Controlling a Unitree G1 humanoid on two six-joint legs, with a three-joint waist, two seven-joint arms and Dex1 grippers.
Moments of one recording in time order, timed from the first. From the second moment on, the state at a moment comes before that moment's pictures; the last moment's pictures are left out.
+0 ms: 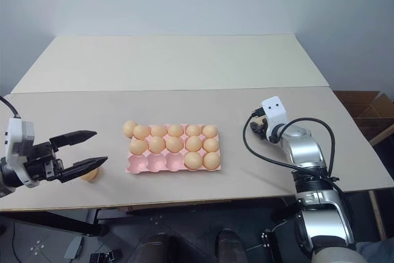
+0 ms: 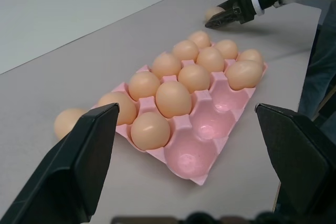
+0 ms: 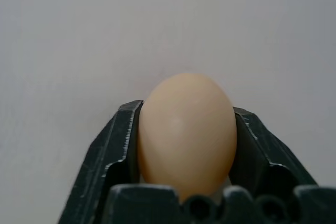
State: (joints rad) left arm 0.11 0.87 0.53 -0.35 -0.74 0.50 -1.11; right arm -0.64 -0.50 0.01 0.32 0.10 0.65 0.43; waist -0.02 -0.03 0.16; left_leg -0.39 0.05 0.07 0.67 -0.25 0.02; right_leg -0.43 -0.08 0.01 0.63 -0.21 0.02
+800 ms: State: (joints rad) left arm 0.08 0.88 0.52 -0.36 -0.75 0.50 -1.12; right arm -0.53 -0.32 0.46 -0.49 0.27 0.97 0.48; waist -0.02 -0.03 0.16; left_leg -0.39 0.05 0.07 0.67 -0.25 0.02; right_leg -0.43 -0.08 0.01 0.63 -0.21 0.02
